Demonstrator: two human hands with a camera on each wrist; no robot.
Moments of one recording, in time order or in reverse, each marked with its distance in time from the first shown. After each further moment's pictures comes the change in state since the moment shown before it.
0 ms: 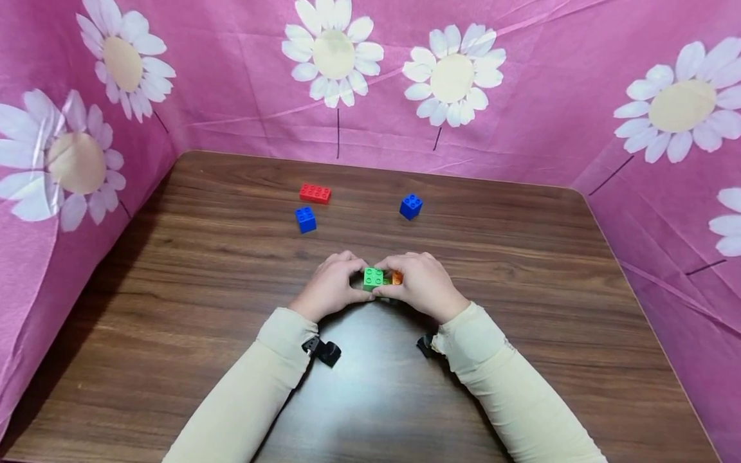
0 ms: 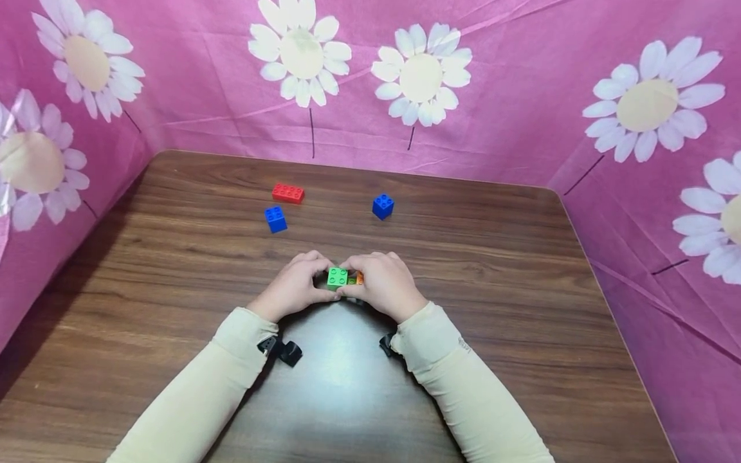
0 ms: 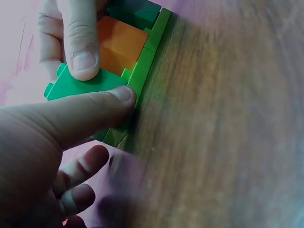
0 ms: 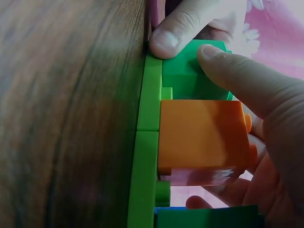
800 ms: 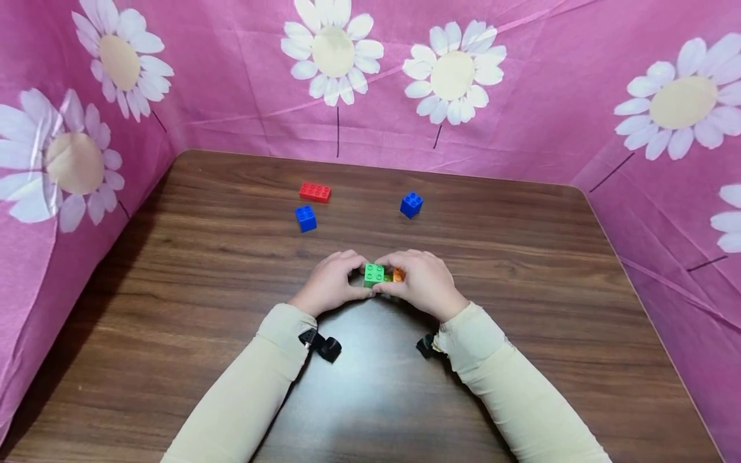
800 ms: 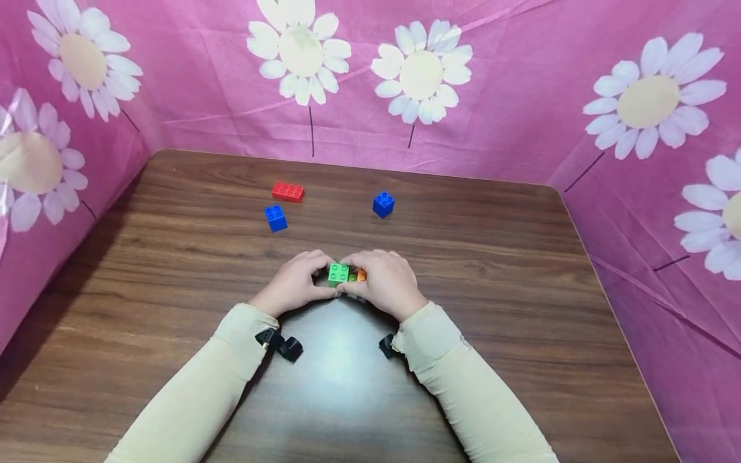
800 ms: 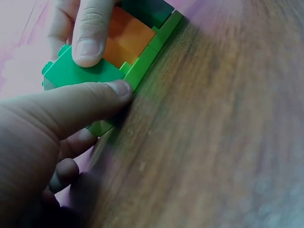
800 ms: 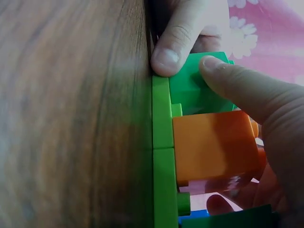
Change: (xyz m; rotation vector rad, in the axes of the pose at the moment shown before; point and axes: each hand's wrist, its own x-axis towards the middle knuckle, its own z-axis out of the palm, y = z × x) left_hand 0.007 -0.018 0.005 -0.006 0.022 0.099; right_hand 0.000 0.004 0.007 -0.014 0.074 0.010
